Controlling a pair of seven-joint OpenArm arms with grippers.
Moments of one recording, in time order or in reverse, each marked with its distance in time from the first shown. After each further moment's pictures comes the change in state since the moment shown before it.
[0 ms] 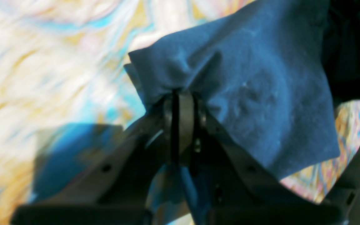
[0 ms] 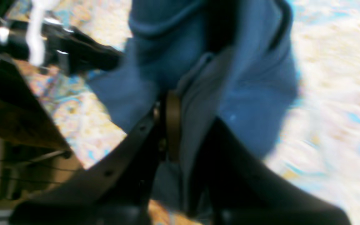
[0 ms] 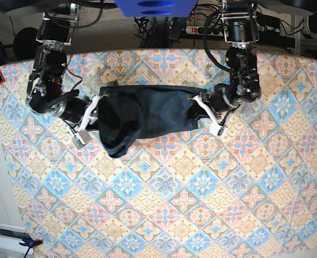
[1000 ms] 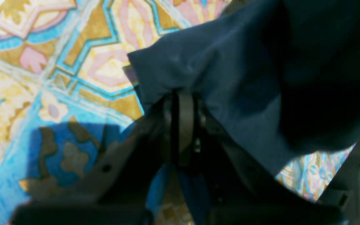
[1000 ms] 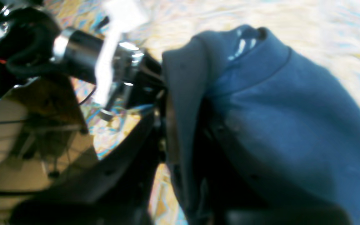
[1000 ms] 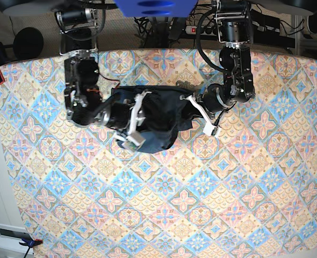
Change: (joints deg) left arm -0.3 2.0 0.2 -0.3 0.9 0.0 -0.3; right arm 5.7 -6.7 -18.7 -3.2 -8.3 -0.1 2.8
